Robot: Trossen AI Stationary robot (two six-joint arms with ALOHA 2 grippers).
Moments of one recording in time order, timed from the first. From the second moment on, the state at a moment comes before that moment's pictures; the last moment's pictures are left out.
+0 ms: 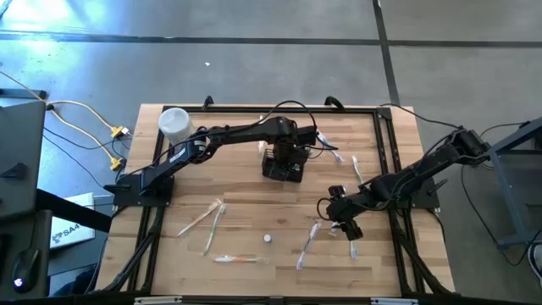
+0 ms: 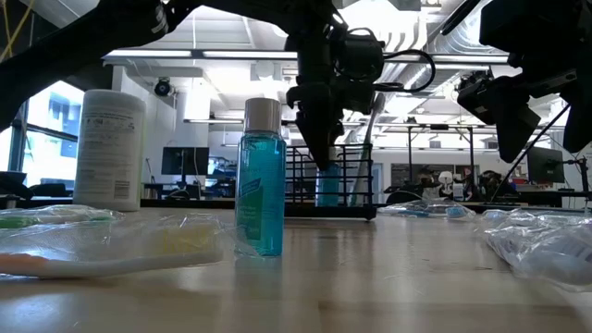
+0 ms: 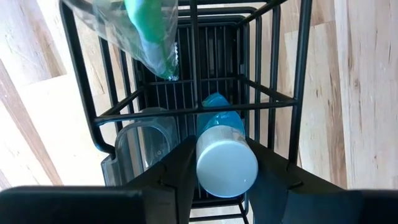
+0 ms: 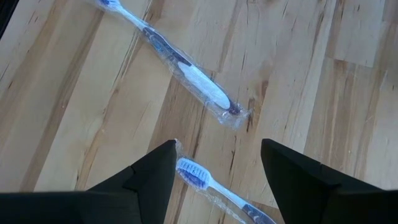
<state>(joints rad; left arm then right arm) 0.21 2.39 2.35 -1.35 0.10 0.44 0.42 1.25 0.67 -0.44 0.00 0.15</state>
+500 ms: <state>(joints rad) 0.21 2.39 2.35 -1.33 0.10 0.39 0.42 1.25 0.67 -0.44 0.00 0.15</state>
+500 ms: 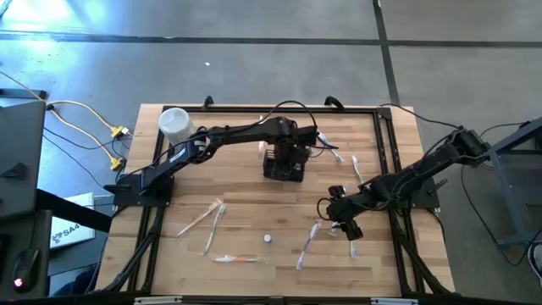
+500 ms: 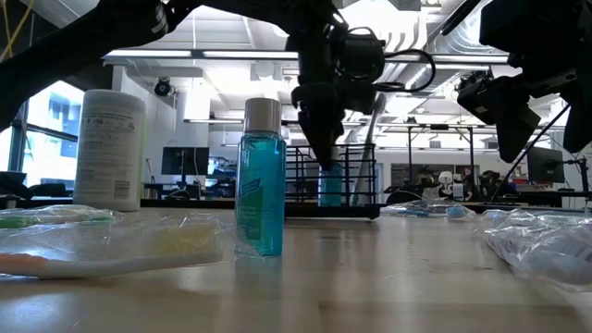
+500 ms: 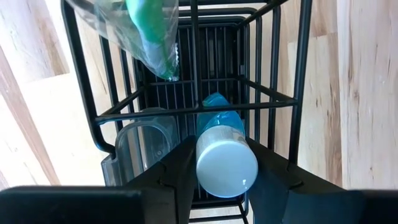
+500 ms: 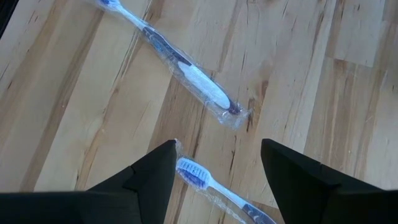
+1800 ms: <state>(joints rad) 0.19 2.39 2.35 -1.29 0.08 0.35 0.42 1.25 0.67 -0.44 0.00 0.15</state>
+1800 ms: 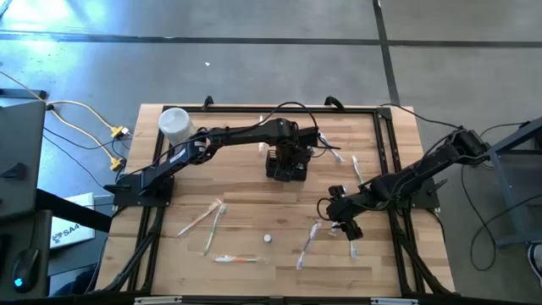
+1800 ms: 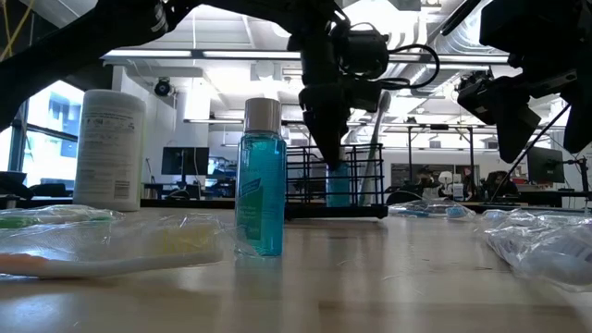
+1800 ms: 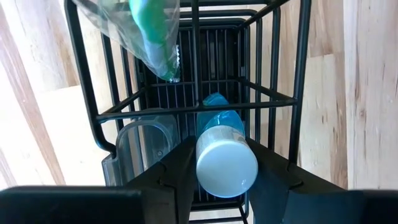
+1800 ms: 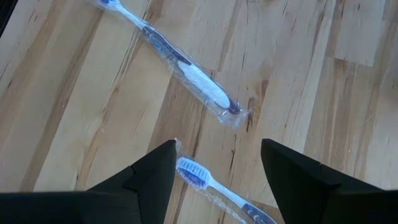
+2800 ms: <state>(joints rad) 0.19 2.39 2.35 -1.30 0.10 0.33 0.42 1.25 0.67 -0.44 0.00 0.15</state>
